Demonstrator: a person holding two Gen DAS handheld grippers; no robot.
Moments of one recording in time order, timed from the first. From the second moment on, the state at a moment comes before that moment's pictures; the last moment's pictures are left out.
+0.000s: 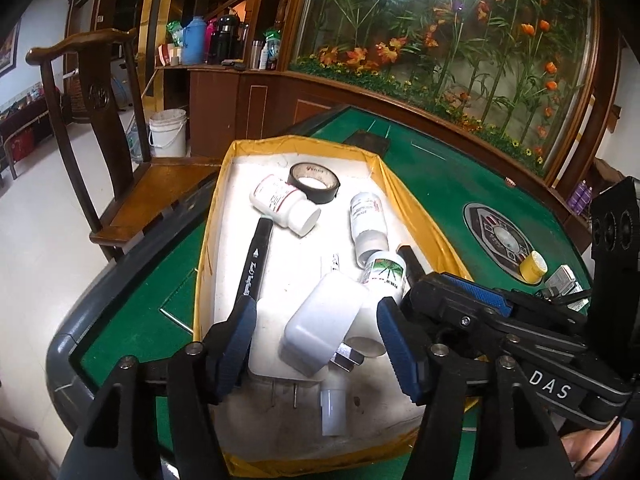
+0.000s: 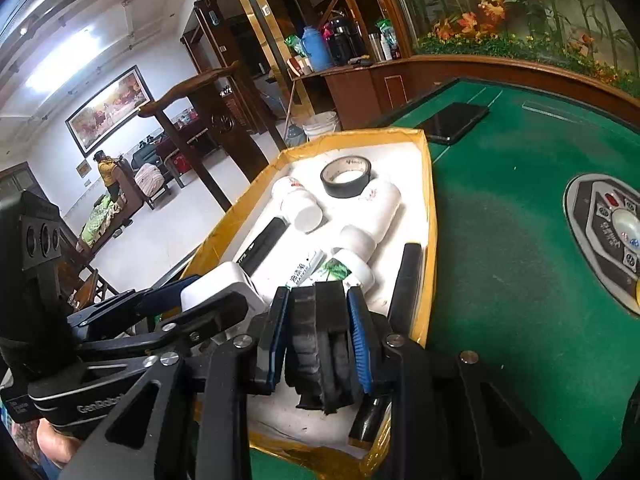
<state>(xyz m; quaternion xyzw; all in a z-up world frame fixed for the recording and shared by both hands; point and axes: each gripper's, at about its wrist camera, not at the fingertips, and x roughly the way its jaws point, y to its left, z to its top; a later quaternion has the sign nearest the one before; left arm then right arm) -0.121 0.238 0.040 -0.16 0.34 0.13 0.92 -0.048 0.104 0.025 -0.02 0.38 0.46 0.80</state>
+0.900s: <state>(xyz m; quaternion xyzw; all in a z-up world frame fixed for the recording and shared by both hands) -0.134 0.205 0.081 -0.14 0.31 0.12 0.93 -0.038 0.028 0.052 0.04 0.34 0.42 0.84</state>
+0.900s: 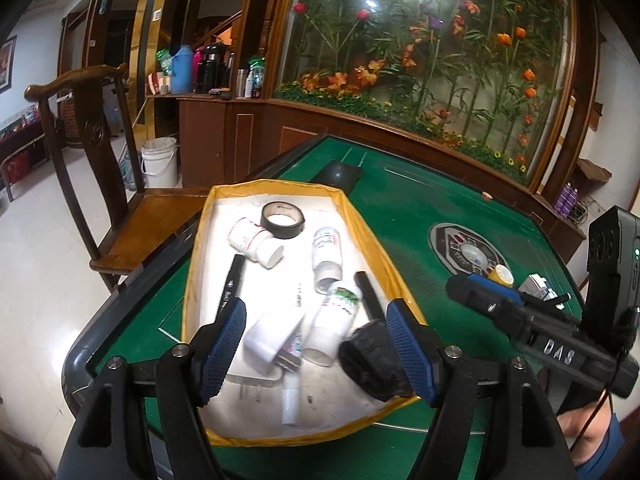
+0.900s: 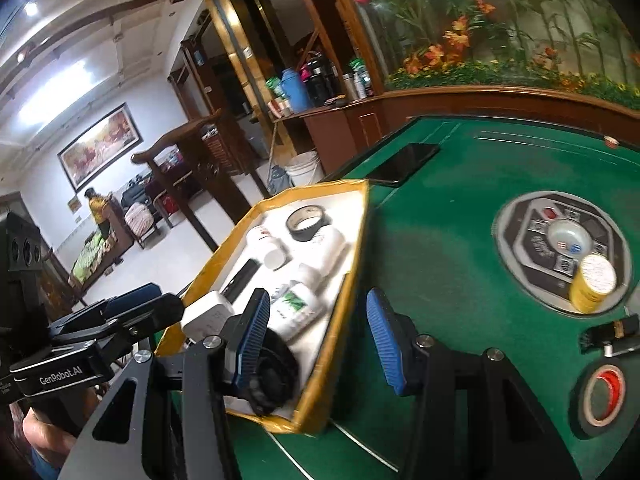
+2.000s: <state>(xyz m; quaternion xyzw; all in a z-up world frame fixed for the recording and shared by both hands) -0.066 0.036 0.066 -0.02 0.39 -0.02 0.92 0.041 -0.218 0.051 0.17 0.35 0.24 0.89</state>
